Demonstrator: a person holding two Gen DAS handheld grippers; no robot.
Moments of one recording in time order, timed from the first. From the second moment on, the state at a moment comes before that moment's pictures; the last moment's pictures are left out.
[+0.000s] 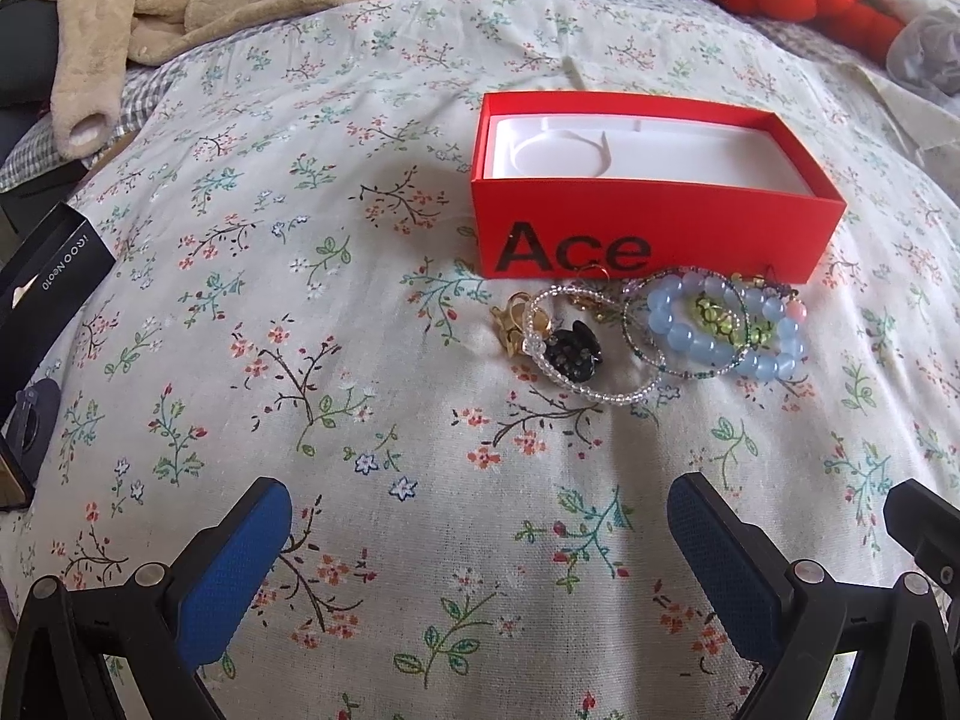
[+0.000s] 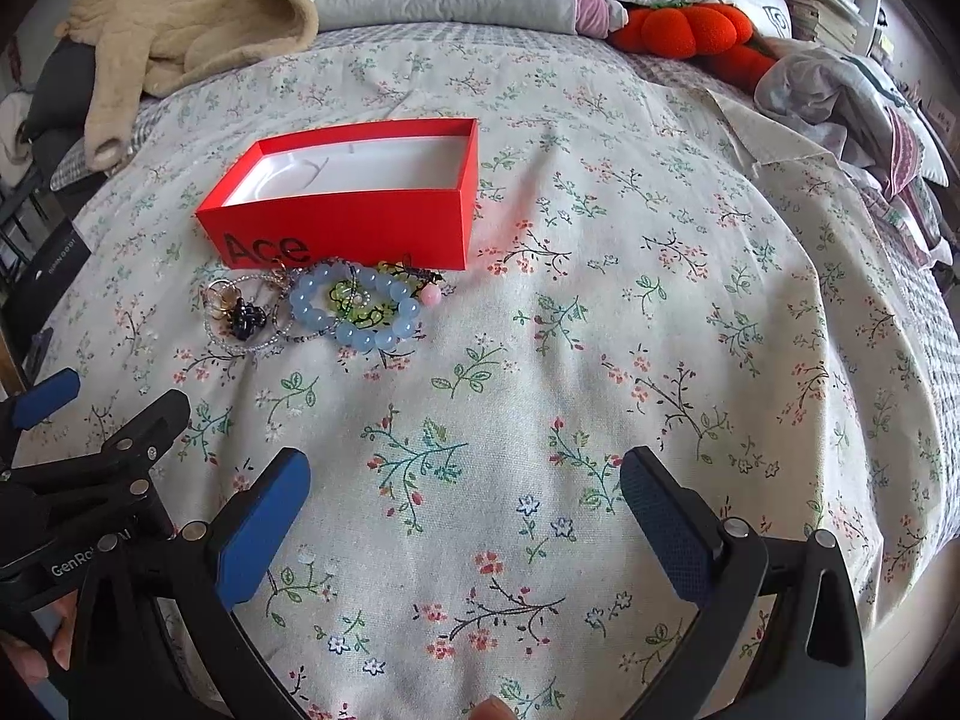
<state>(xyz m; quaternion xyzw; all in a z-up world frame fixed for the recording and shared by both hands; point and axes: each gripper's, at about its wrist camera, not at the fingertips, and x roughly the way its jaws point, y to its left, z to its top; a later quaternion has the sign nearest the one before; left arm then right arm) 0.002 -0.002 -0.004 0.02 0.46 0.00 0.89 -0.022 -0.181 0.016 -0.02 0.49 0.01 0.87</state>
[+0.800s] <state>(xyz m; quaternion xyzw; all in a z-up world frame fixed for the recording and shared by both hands) 0.002 0.000 -0.007 0.02 0.46 0.00 0.89 -0.018 -0.178 0.006 -0.02 0.50 0.02 0.87</state>
